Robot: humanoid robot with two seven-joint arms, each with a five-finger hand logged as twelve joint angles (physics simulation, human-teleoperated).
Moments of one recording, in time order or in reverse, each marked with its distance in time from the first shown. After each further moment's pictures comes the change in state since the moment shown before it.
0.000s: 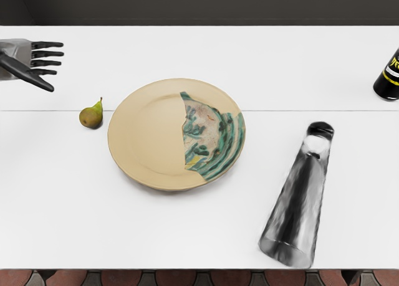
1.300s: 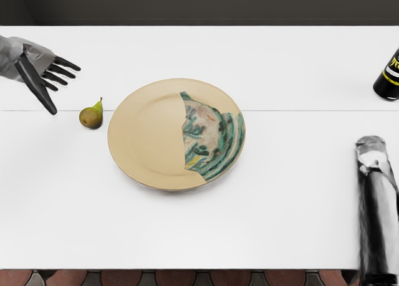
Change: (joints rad) left arm -0.447 0.000 0.367 -0.313 0.010 0.074 0.366; right arm -0.007 0.000 -0.002 -0.006 -0.003 0.000 -0.005
